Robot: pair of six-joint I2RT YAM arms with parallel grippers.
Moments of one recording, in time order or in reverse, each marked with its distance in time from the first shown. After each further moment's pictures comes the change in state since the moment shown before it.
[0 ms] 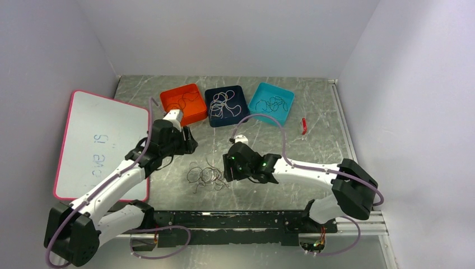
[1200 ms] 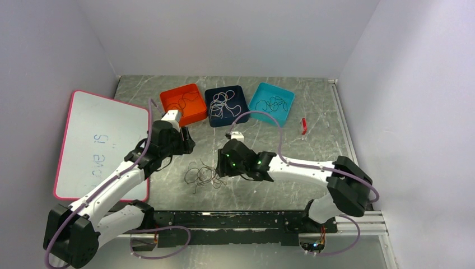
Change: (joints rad) left arm -0.002 -0.028 -0.020 -0.006 -0.063 0.018; right arm 0.019 0.082 0.063 0.068 0.018 0.117
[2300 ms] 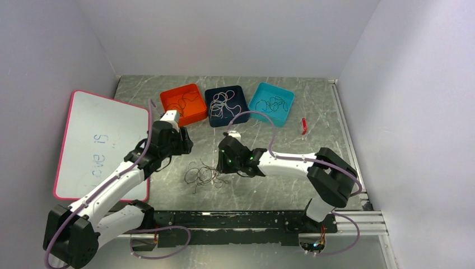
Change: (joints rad) left arm 0.000 -0.003 0.000 -0.018 -0.044 -0.001; right arm -0.043 0.120 0.035 0.059 -0.043 0.027
